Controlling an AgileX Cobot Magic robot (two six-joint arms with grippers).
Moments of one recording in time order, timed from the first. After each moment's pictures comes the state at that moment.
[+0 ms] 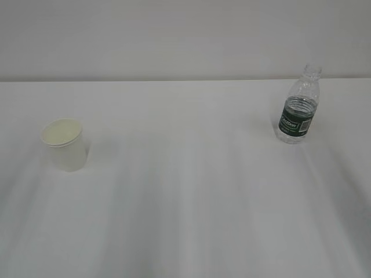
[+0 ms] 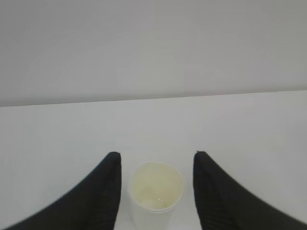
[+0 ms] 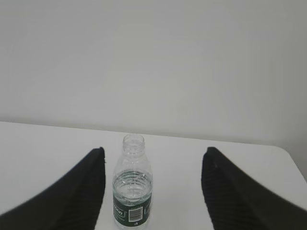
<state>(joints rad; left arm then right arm) -0.18 0.93 -0.43 -0.04 -0.21 -0.07 0.03 0.96 -0.50 -0.07 -0.24 -0.03</state>
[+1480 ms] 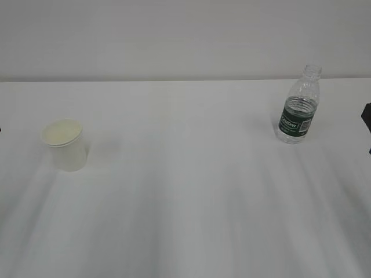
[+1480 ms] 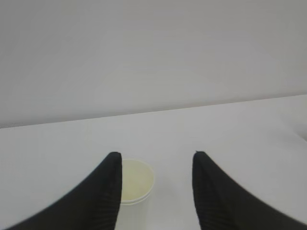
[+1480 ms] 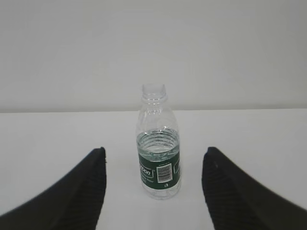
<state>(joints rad) -0.22 0.96 -0.15 0.11 -0.67 -0.16 0.03 1.18 -0.20 -0.08 -0.78 0.08</state>
